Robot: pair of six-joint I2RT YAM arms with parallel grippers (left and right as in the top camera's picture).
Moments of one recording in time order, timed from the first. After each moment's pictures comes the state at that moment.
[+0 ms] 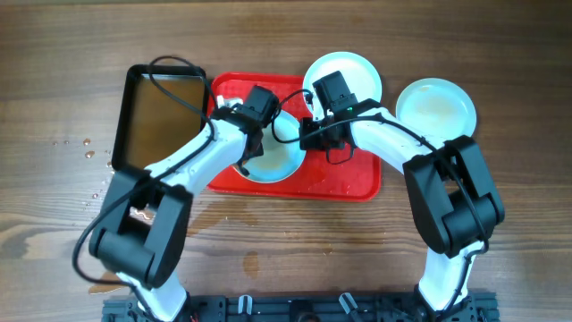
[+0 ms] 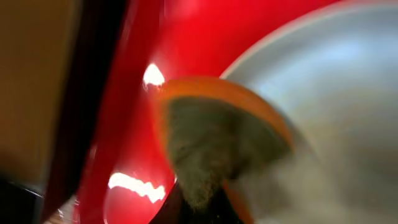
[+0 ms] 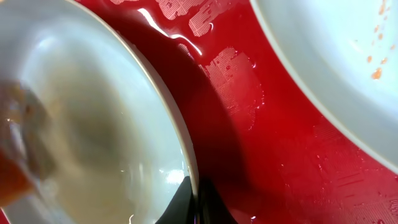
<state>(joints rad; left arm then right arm) -0.47 1.85 1.18 -0.72 -0.37 -0.66 0.44 2.02 1.24 -0.43 -0.31 0.42</state>
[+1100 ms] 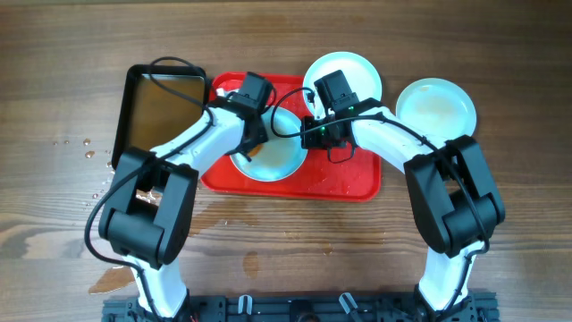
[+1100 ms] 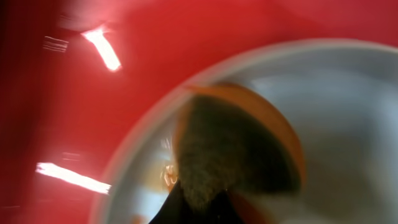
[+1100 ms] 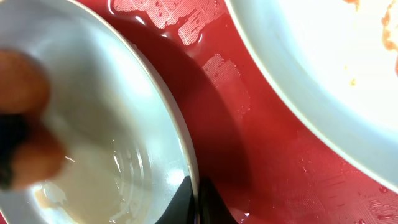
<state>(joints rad) -0.41 1.96 1.25 -0.65 -0.22 -0.70 0.44 2.02 1.24 -0.43 -0.30 0.42</state>
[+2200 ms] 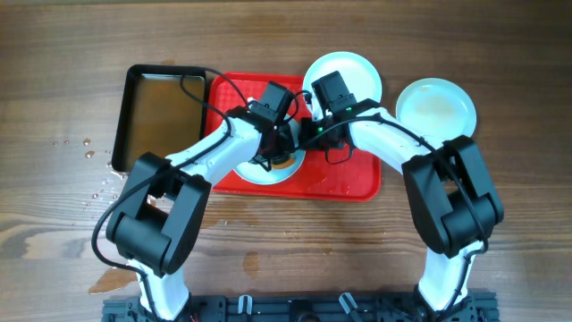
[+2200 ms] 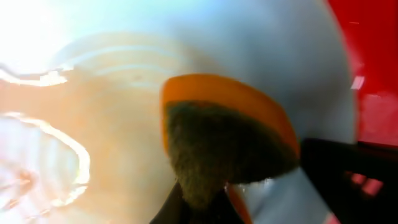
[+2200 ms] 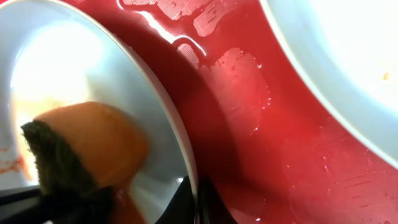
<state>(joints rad) -0.52 1.95 1.22 -0.59 0.03 -0.70 0.45 2.02 1.24 -0.43 -0.31 0.42</state>
